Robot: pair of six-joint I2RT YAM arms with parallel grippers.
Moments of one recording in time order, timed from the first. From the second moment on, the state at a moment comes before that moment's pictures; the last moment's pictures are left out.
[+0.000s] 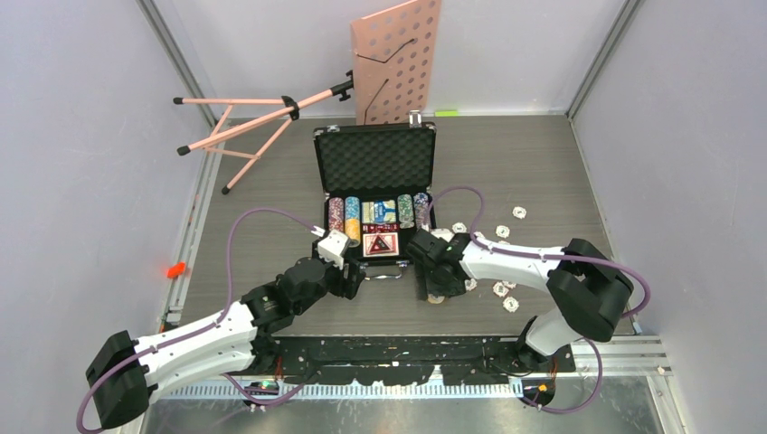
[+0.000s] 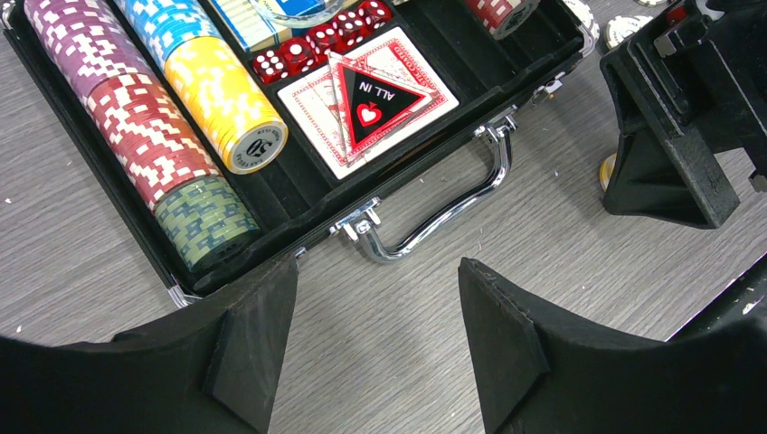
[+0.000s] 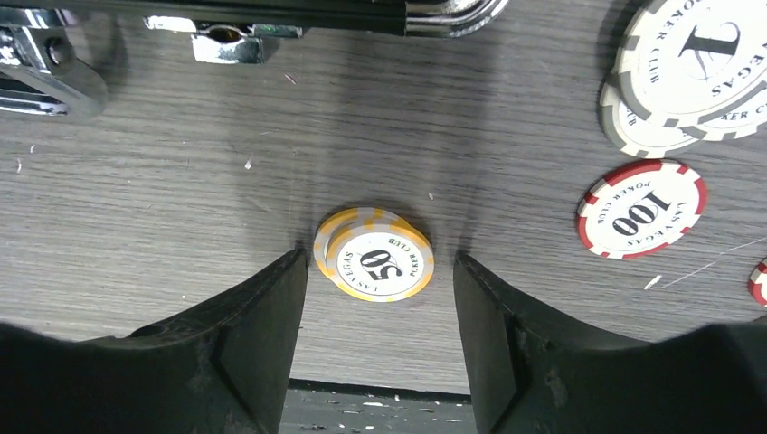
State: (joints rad) left arm -0.95 0.76 0.32 0.03 -0.27 -0.26; right arm 0.91 1.52 0.82 -0.67 0.15 0.77
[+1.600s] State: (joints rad) left arm -0.95 0.76 0.32 0.03 -0.26 -0.27; right arm 0.89 1.47 0.78 -0.62 0.11 0.93
